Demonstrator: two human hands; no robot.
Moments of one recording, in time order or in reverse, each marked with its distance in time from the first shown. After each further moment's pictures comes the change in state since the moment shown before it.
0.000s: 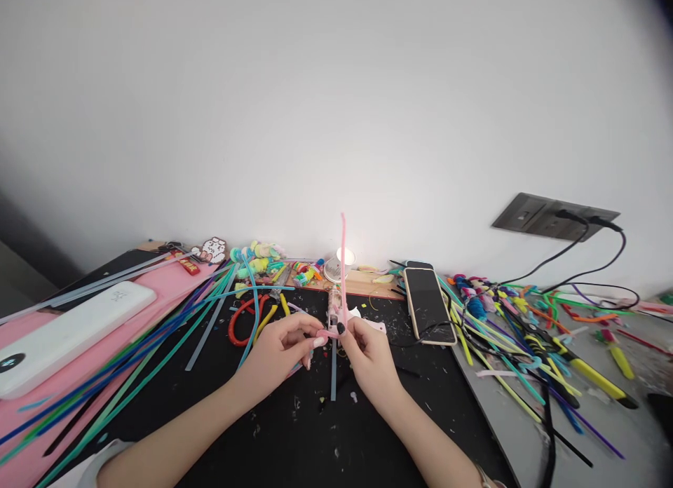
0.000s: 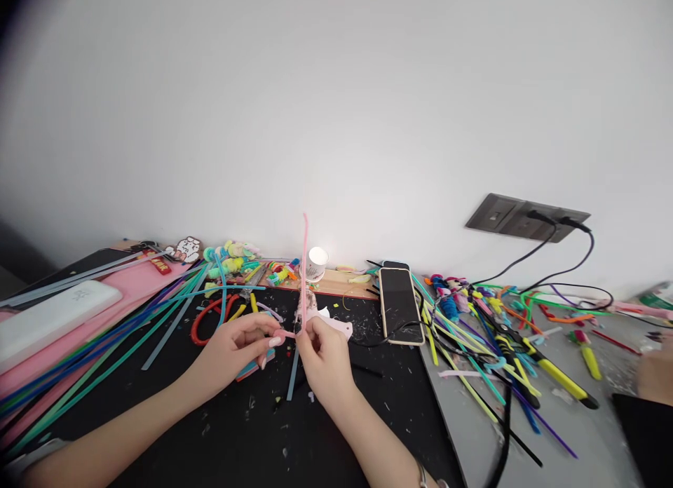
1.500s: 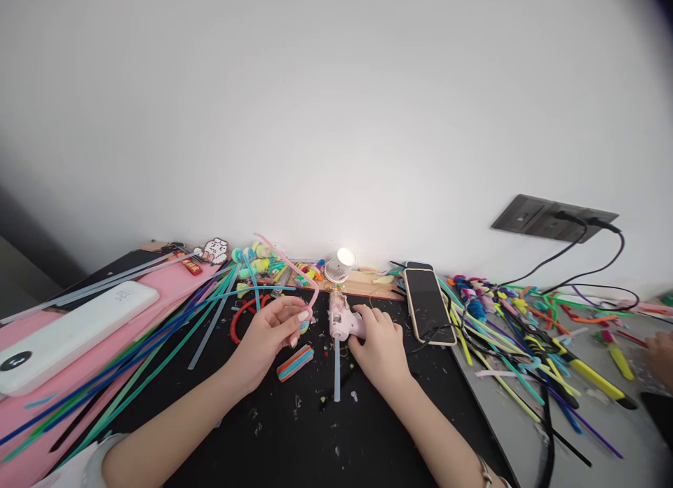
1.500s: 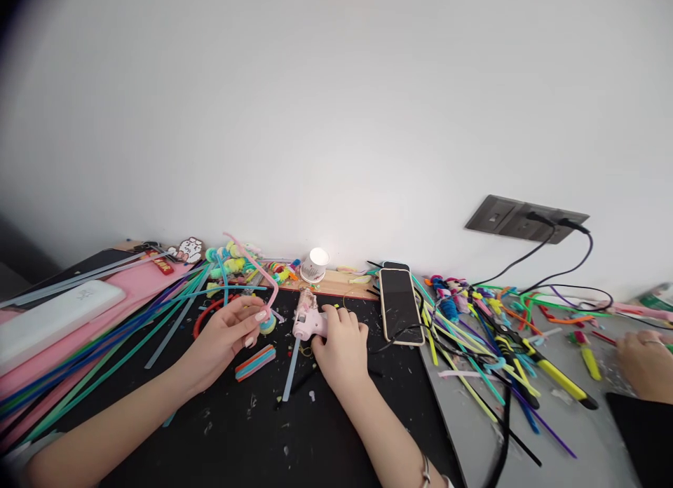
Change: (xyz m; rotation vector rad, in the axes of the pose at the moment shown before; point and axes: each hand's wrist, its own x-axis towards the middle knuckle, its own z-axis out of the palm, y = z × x) left_hand 0.004 0.016 -0.009 -0.349 0.195 -0.105; right_hand 0.009 0.010 -0.015 -0.778 0.051 0.040
